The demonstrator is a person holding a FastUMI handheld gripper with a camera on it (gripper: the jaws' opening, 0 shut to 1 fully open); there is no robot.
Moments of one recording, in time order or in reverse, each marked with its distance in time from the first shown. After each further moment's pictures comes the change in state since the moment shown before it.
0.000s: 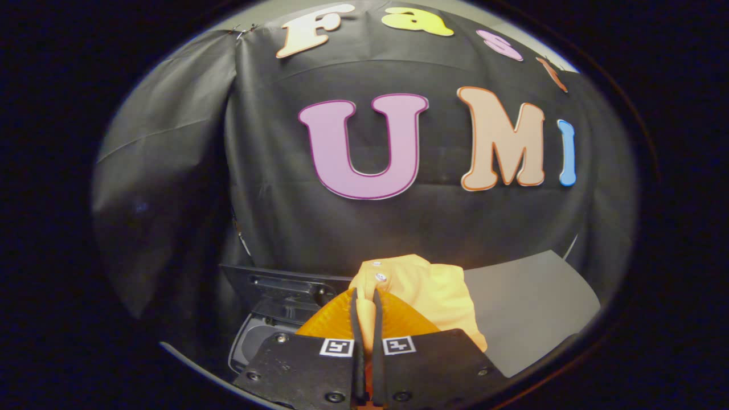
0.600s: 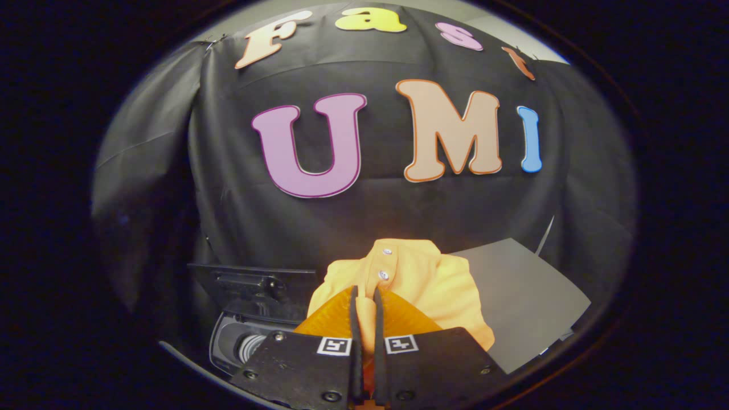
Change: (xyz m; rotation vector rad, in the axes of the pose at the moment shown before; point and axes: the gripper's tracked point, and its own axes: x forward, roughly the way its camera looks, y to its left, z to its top) arm -0.026 -0.092 -0.015 0.058 -0.018 -0.129
